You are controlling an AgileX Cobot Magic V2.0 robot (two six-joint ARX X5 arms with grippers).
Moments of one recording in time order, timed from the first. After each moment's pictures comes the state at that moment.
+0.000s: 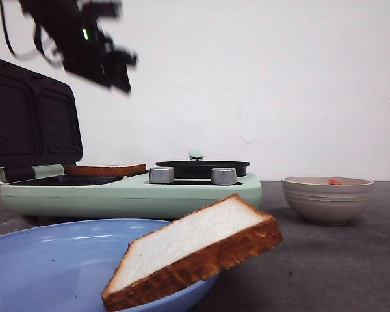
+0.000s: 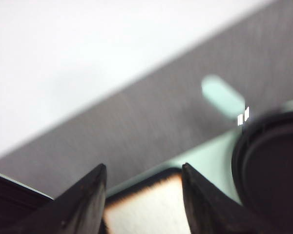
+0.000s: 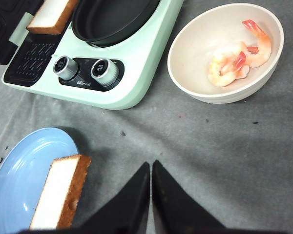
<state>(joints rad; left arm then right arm) -0.31 1.65 1.36 -0.06 0.01 0.31 0.13 0.69 0.57 -0.52 -0.47 0.32</state>
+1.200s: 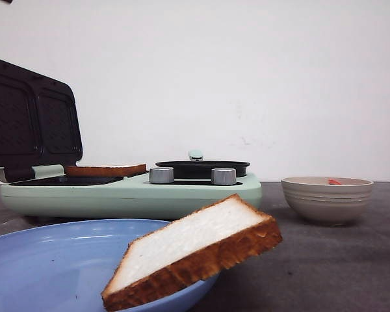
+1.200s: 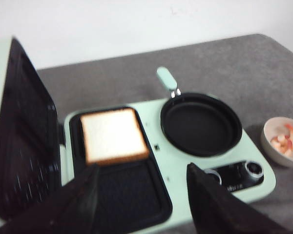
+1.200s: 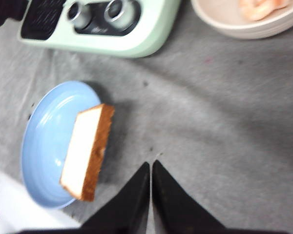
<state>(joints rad) -0.14 0.92 1.04 -0.53 0.30 0.04 0.19 0.69 0.57 -0.68 -0.57 0.34</state>
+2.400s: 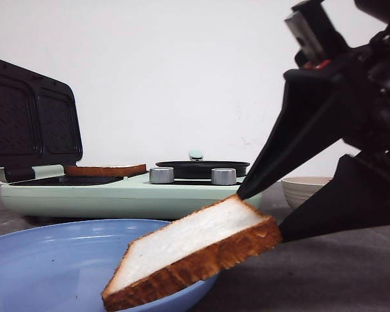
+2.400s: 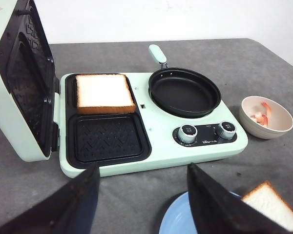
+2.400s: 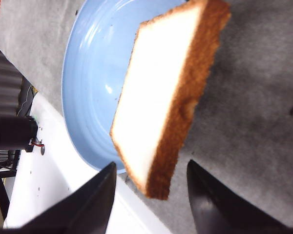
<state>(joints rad) -0.14 0.44 0.79 -0.69 0.29 -0.04 0.70 1.11 0.42 -0.09 -0.56 0.69</state>
